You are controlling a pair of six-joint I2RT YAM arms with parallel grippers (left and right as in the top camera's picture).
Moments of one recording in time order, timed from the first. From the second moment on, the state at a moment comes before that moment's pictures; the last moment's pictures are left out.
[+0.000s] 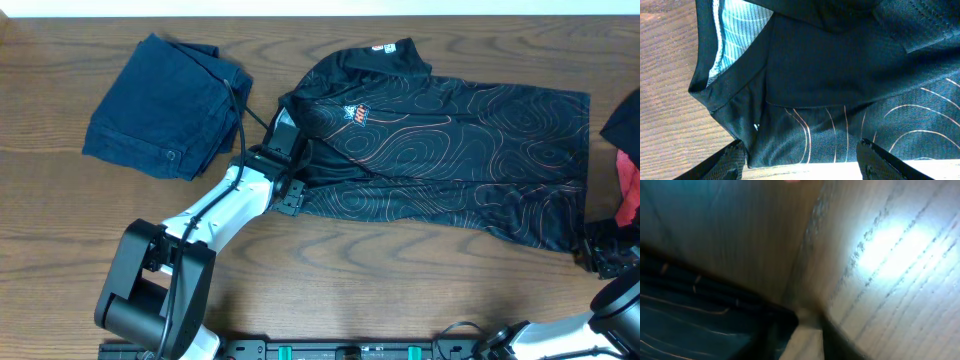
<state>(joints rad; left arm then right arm) -0.43 1.72 0.99 -0.64 -0.14 -0.09 -0.85 1.76 0.96 -0.78 -0.08 0.56</state>
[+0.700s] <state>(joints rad) -0.43 1.72 0.99 -0.64 -0.17 -0.09 -0.88 1.76 1.10 -0.90 -0.04 0.55</state>
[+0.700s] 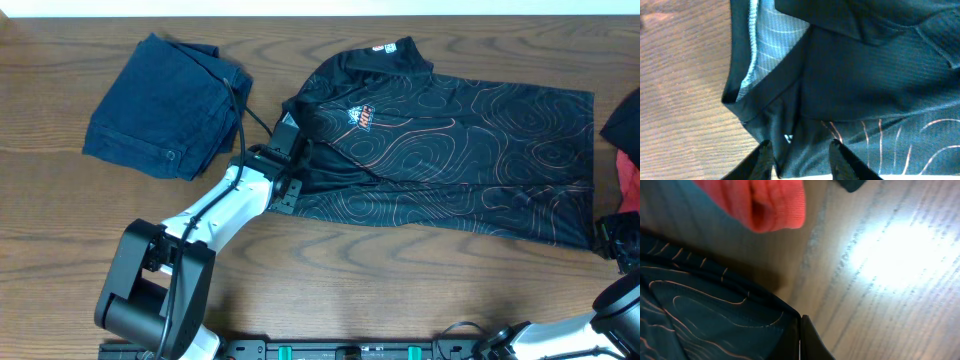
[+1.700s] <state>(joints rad) -0.41 1.79 0.99 -0.56 -0.04 -0.09 -0.88 1.76 1.10 -0.90 -0.05 0.55</state>
